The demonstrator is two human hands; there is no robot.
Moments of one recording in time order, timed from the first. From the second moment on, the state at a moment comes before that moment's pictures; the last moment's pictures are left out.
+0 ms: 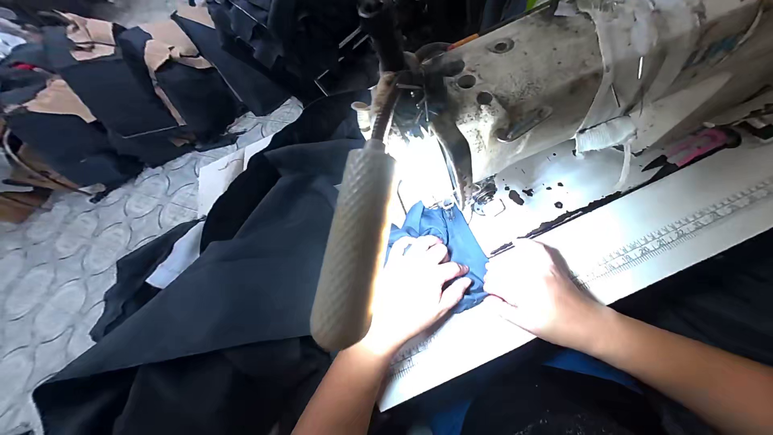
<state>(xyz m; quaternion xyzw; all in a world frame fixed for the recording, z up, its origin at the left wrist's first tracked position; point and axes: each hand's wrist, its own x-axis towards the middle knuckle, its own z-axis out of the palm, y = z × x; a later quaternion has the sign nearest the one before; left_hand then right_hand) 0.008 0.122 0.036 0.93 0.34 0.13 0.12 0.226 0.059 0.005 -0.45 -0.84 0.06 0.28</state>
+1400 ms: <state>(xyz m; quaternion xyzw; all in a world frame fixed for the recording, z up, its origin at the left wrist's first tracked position) 0.027 0.110 0.031 0.94 0.31 0.12 -0.02 0.224 0.062 -0.007 -0.43 -0.83 0.11 0.33</state>
